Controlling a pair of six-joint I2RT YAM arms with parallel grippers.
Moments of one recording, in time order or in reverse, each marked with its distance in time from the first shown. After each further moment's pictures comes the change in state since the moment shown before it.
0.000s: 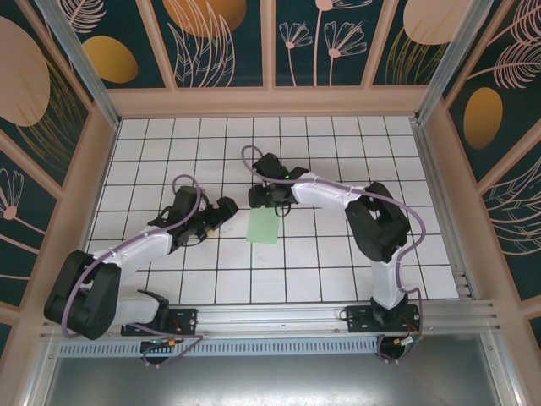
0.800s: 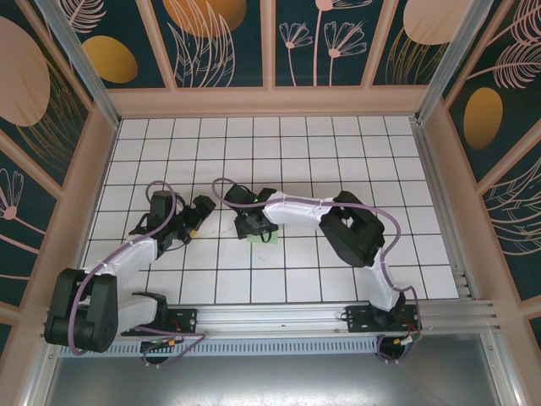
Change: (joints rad) left arm 0.200 -0.079 -0.089 0.017 0.078 -0.037; right arm 0.186 0.126 0.081 -0.194 0.137 0.080
